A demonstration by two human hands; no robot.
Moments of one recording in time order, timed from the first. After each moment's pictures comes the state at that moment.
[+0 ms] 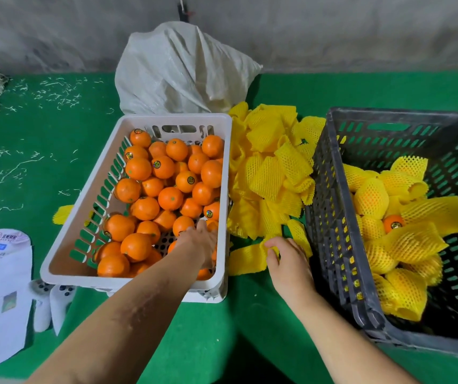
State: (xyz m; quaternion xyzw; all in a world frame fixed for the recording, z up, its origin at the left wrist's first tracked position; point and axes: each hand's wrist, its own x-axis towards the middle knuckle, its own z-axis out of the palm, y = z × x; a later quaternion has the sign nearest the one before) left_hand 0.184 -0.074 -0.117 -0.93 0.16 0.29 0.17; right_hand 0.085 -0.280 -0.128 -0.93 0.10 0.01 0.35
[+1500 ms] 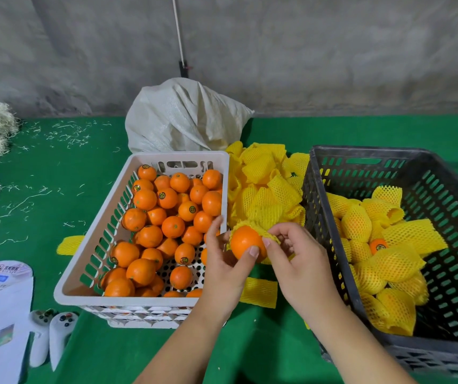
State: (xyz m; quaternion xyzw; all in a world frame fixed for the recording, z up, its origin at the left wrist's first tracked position) left_hand 0.084 -0.130 -0.038 -0.64 0.02 0.01 -0.77; right_hand 0.060 -0.276 0.009 -0.85 -0.02 -0.20 0.49
